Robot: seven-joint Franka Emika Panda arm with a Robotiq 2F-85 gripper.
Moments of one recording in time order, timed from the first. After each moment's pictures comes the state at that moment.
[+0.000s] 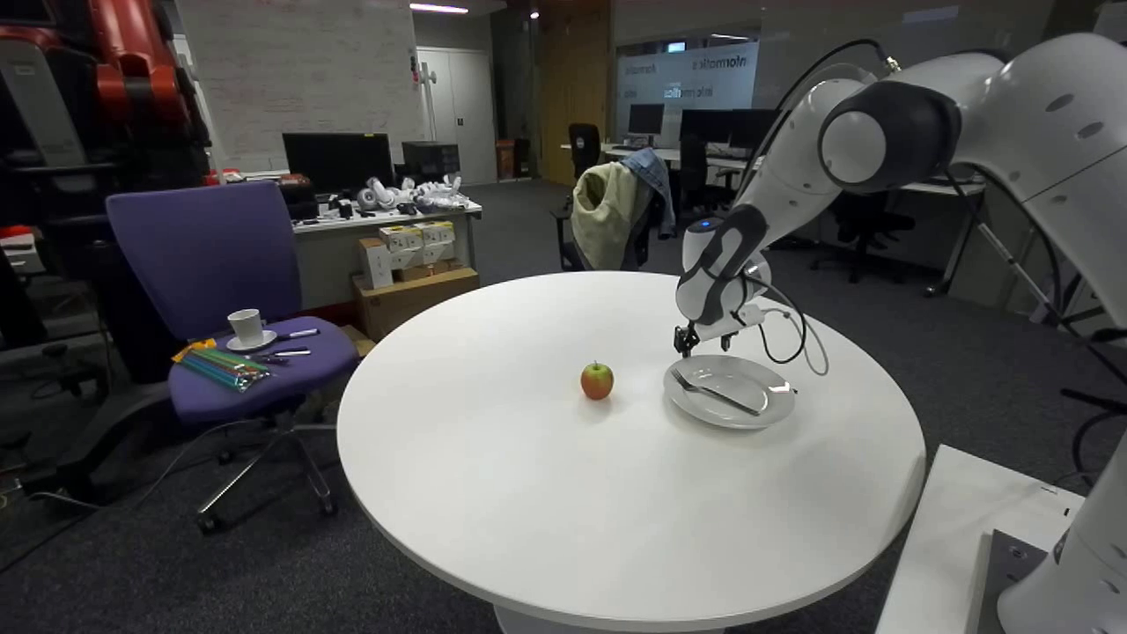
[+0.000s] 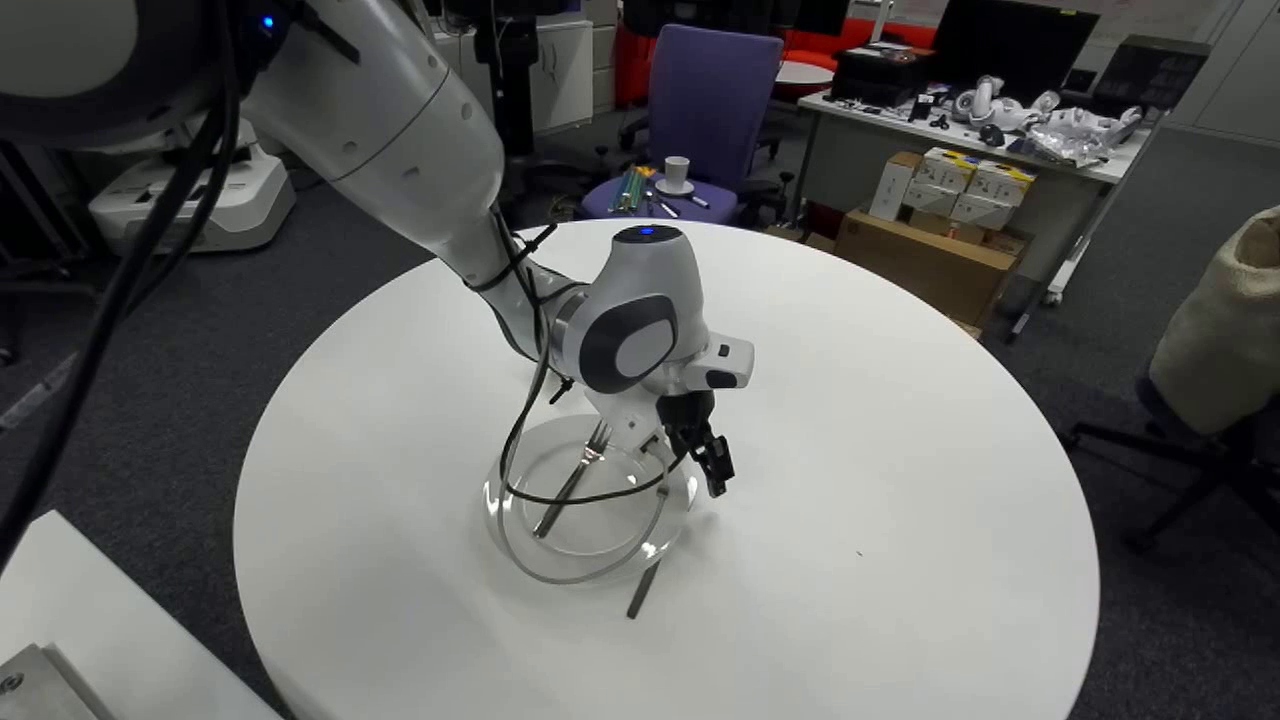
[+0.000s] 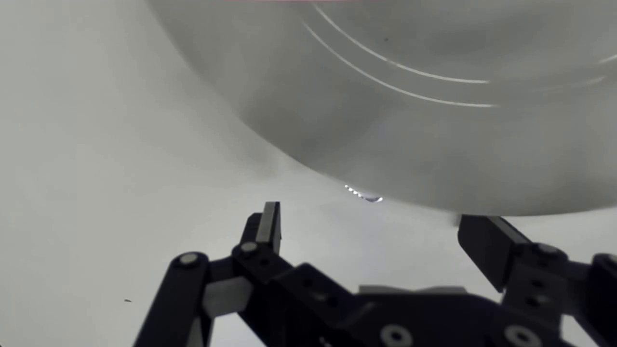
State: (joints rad) arm -0.15 0.82 -0.31 -1.77 -0.07 2.72 0.27
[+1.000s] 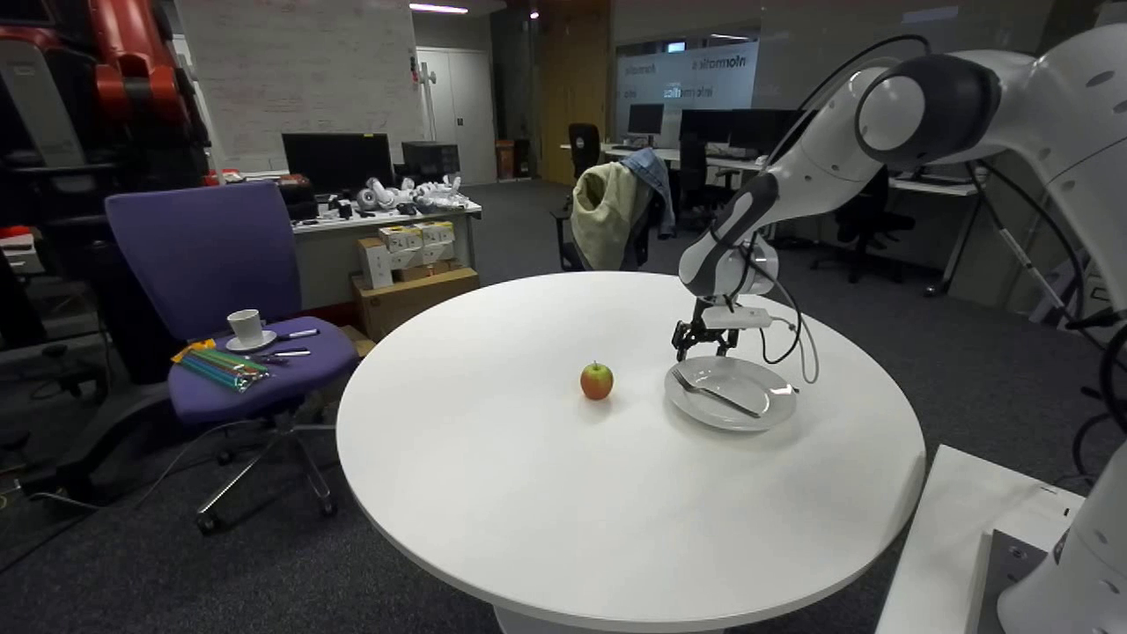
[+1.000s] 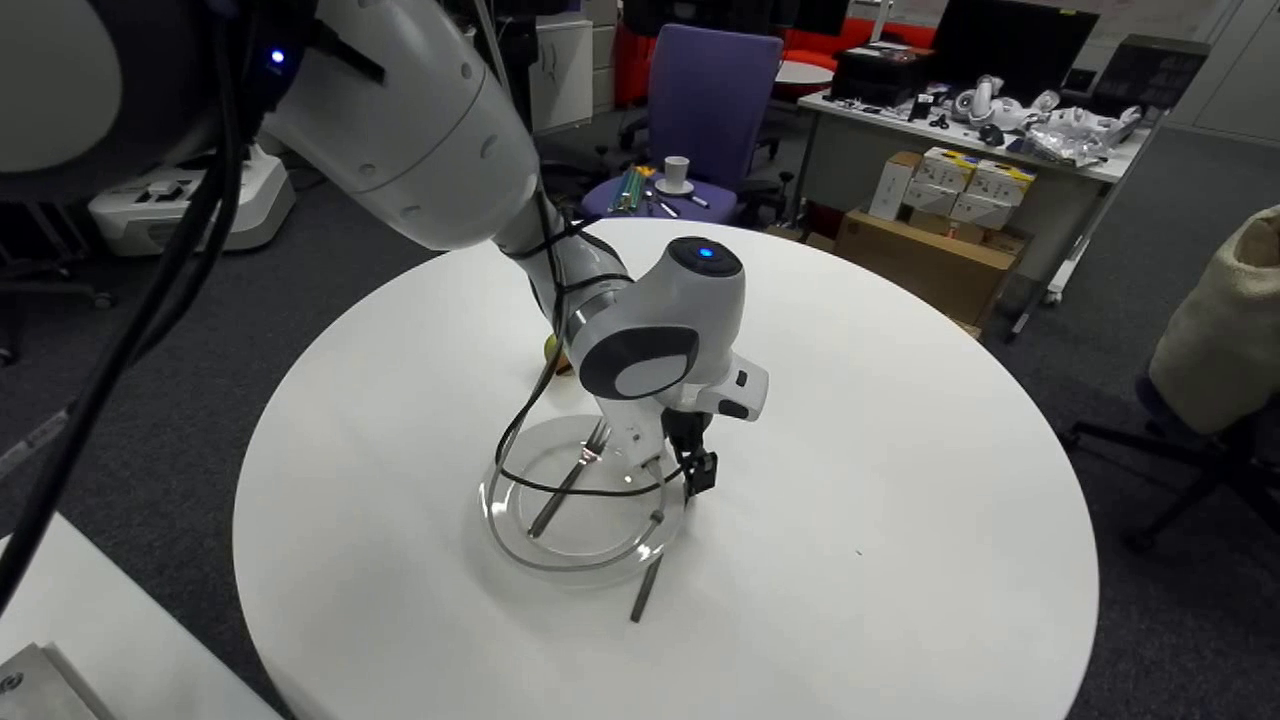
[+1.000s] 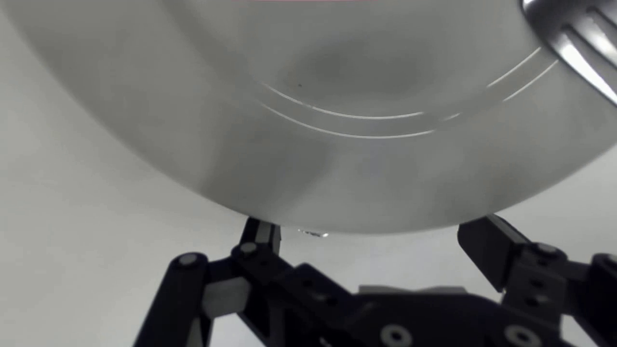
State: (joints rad) arm -0.41 0.78 -0.05 -1.77 0.21 2.61 0.00
